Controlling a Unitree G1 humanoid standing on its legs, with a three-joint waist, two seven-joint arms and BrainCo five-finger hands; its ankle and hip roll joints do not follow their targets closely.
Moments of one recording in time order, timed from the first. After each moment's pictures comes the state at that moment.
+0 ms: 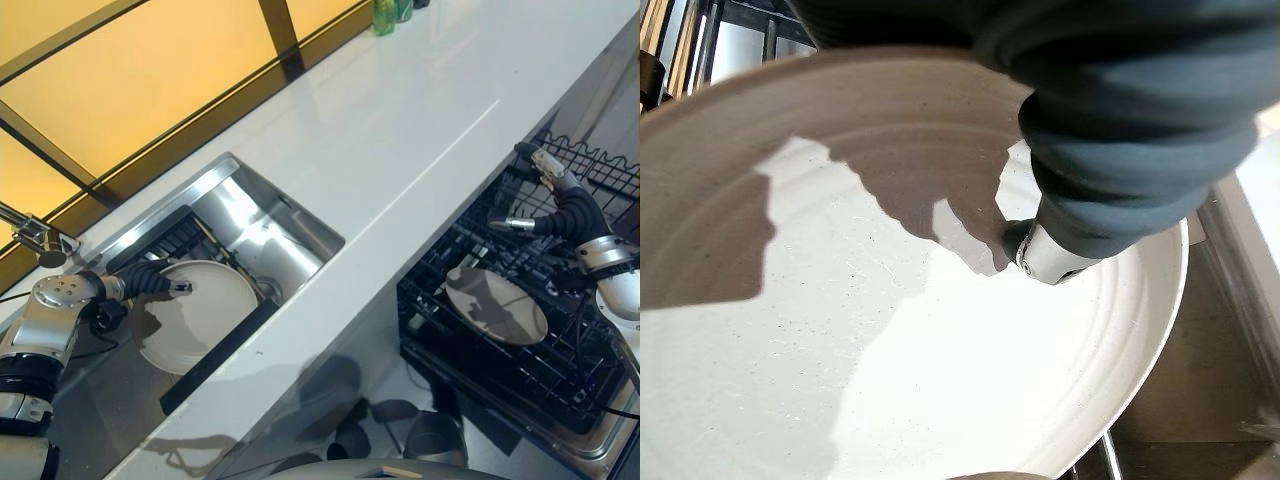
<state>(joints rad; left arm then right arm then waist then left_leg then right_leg) -0.28 0.96 -0.09 0.52 -0.21 0.07 -0.84 -0.03 -0.91 -0.11 -0.17 0.22 -0.12 -0.01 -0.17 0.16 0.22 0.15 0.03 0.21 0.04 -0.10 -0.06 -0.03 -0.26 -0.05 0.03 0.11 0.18</state>
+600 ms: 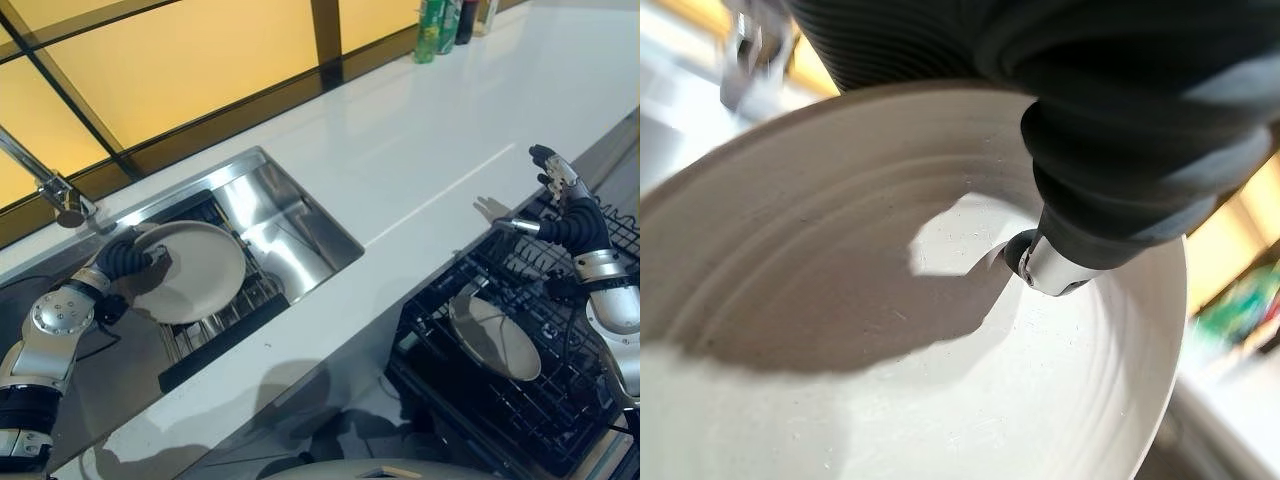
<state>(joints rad) -0.10 0.87 0.11 0.32 0.04 -0.24 -0.10 0.00 -0.76 -0.15 -0.17 0.19 -0.16 -0.09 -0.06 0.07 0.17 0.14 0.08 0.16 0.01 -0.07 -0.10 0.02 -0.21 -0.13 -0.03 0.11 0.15</state>
